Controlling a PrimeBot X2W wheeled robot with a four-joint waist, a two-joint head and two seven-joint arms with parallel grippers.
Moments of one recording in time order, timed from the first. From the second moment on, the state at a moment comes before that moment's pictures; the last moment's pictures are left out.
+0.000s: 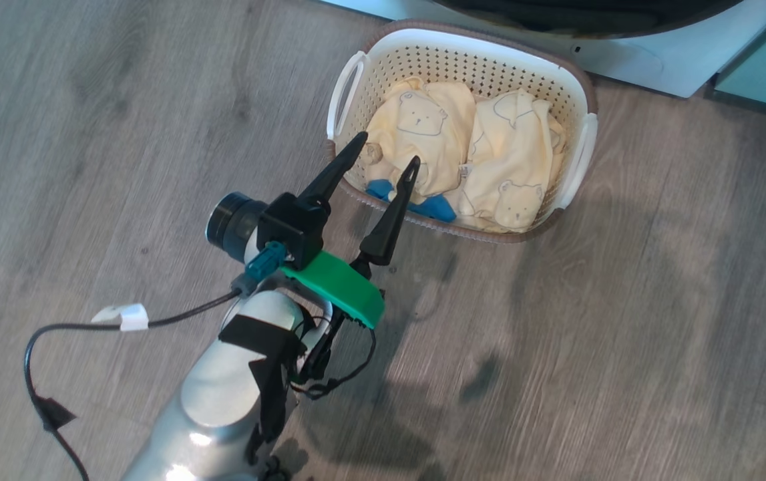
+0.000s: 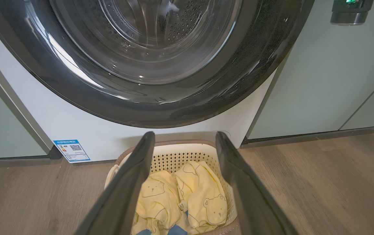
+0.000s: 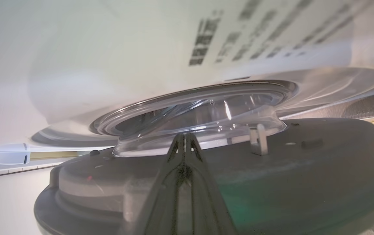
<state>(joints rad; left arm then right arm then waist) -0.50 0.03 -0.36 0.25 -0.17 -0.06 -0.26 -1.56 -0.19 0.01 1.30 1.46 0.13 0.73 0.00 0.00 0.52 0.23</state>
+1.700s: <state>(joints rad) -0.36 0.03 -0.29 0.31 -0.12 -0.09 -0.26 -0.94 -0.08 0.27 0.81 1.78 0.13 0.91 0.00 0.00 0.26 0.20</state>
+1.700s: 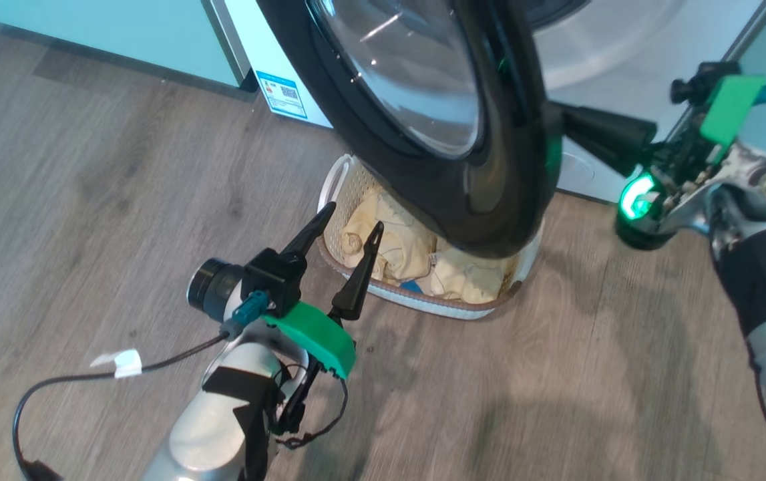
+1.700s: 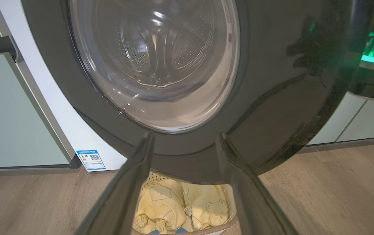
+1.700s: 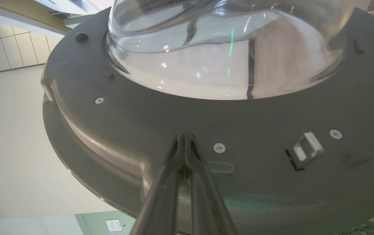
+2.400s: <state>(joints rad) -0.33 0.04 -0.26 0.32 -0.12 -0.09 -0.26 -0.82 -0.07 0.52 0.69 1.97 0.13 0.81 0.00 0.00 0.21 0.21</state>
